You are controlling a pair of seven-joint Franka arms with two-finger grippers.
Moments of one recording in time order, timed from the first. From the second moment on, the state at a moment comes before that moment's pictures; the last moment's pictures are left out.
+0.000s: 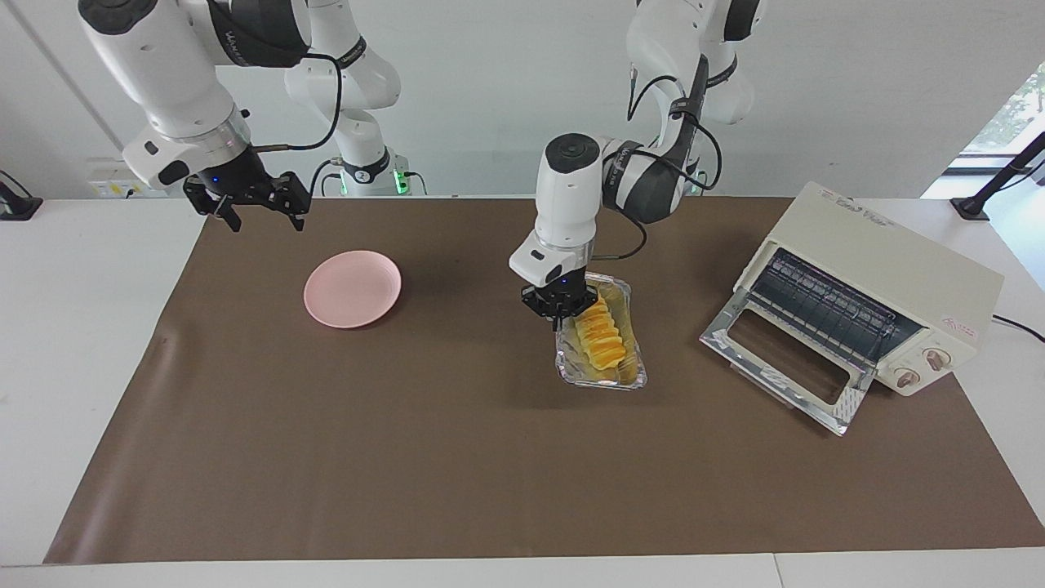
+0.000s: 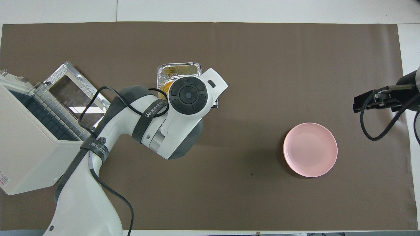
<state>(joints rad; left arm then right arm) -0.82 0.36 0.15 -1.68 0.03 2.16 -0.56 -0.03 -0.02 0.04 -1.64 -0.01 1.54 0.02</state>
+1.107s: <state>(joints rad) -1.00 0.49 0.15 -1.70 0.13 2.23 -0.73 -0.04 -0.02 0.04 -1.69 0.03 1.63 0.02</state>
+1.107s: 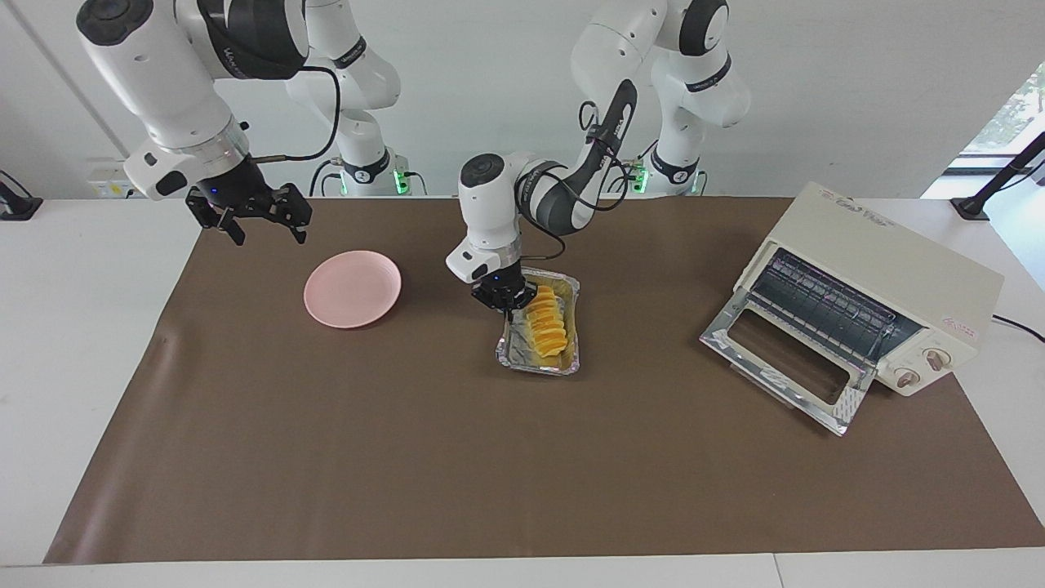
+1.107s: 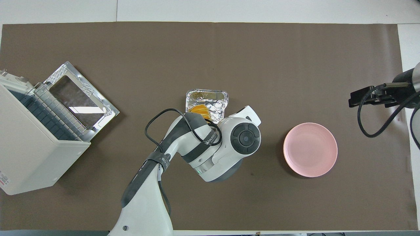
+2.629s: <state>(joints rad) -0.37 0.14 0.19 -1.44 -0.05 1.59 -0.08 0.39 0.12 0.06 -1.85 0.09 2.00 0.41</state>
